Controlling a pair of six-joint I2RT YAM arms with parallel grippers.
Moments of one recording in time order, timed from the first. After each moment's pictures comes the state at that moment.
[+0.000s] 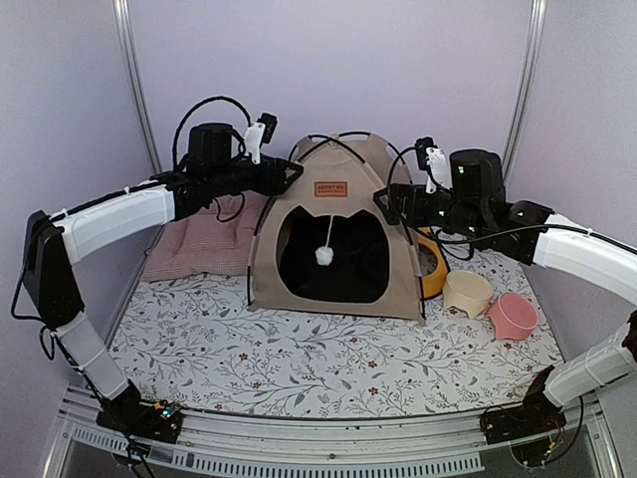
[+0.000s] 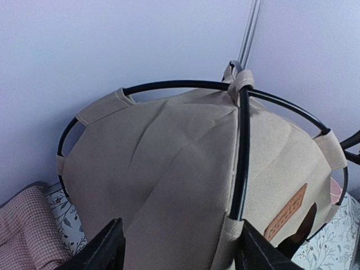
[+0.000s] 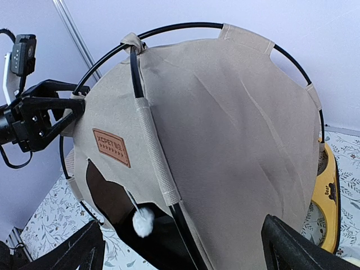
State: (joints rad) left arm -0.56 1.68 1.46 -0.02 0.21 -0.08; right arm 0.75 1.34 1.17 -0.15 0.17 0.35
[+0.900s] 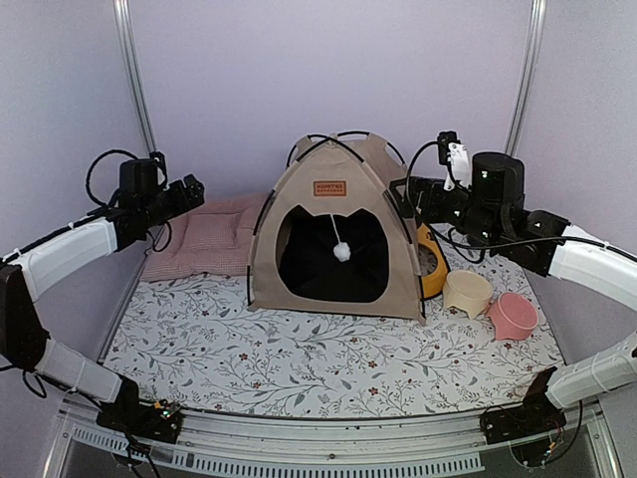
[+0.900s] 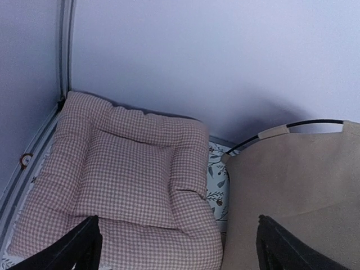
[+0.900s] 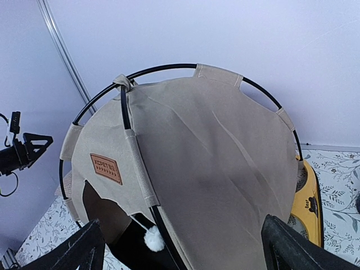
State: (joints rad) left arm -0.23 1.34 1.04 -0.05 -0.16 -0.44; right arm 0.75 1.23 1.09 -0.06 0.28 0.34
